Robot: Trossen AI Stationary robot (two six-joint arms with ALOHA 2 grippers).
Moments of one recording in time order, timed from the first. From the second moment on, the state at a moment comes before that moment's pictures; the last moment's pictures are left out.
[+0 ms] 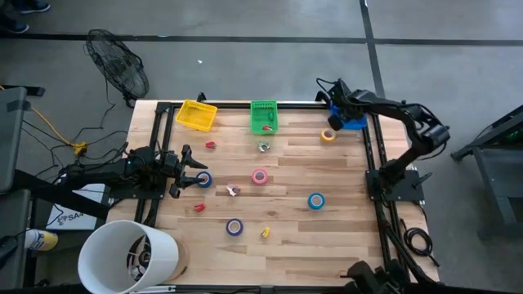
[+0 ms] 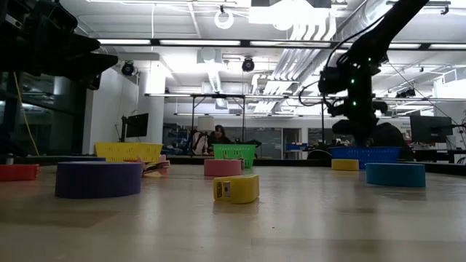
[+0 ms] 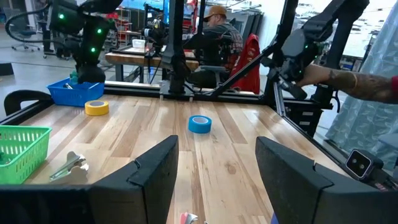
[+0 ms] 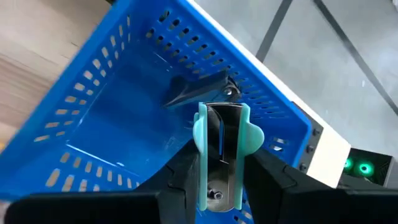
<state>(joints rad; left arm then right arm) 0.08 0.01 0.02 0.03 0.20 -0.11 -0.98 1.58 0.93 -0.64 0.47 -0.05</state>
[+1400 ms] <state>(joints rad) 0.08 0.01 0.02 0.03 0.20 -0.16 -0.98 1.57 0.93 -0.58 0.46 -0.08</state>
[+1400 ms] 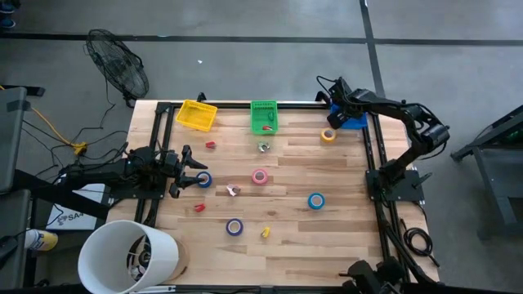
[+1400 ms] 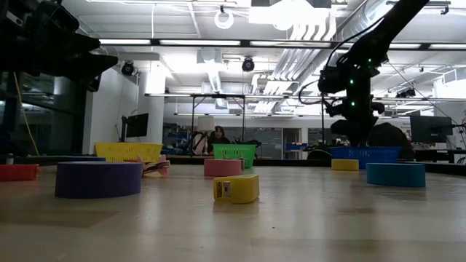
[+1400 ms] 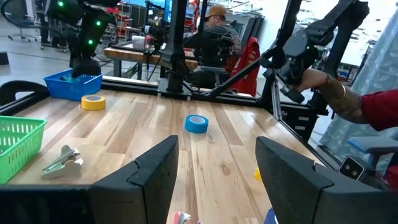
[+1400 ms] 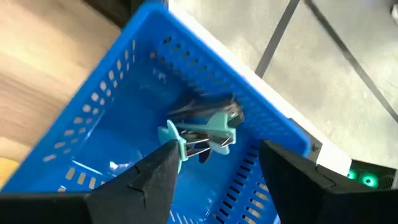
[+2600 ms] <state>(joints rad) 0.08 0.01 0.02 0.00 0.01 -0.14 -0.38 1.19 0.93 -0.91 0.03 -0.06</state>
